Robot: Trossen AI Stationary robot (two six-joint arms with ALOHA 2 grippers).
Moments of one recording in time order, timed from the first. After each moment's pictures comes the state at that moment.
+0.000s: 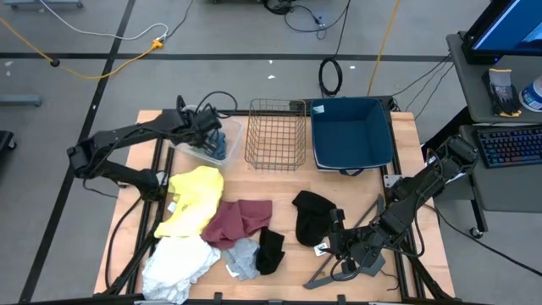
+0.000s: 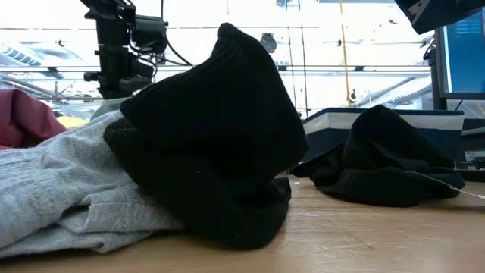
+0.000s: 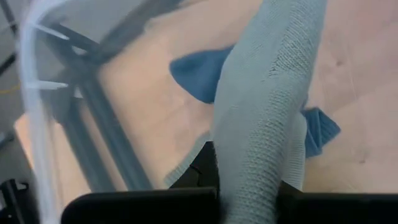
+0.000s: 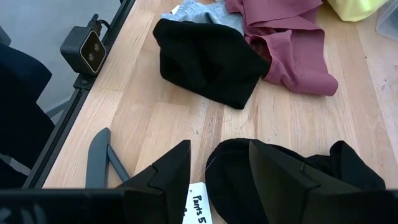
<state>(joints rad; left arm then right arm) 0.54 1.30 1.01 -1.06 -0.36 -0.40 0.76 1.38 0.90 -0.34 0.47 0.41</state>
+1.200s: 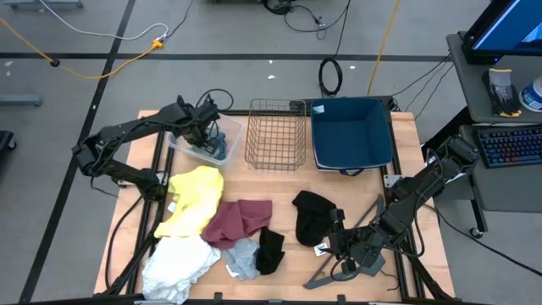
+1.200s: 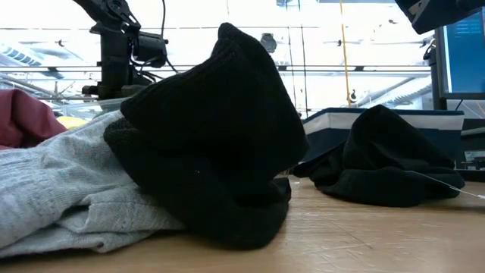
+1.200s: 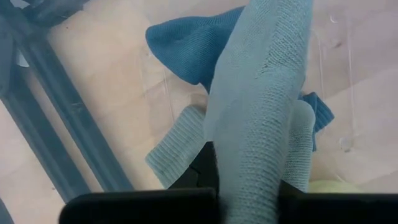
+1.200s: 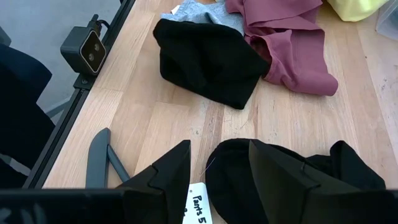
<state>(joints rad) 0.67 1.36 1.01 -1.07 -0.18 -0.37 0.76 1.38 0.90 -0.34 0.47 0.41</state>
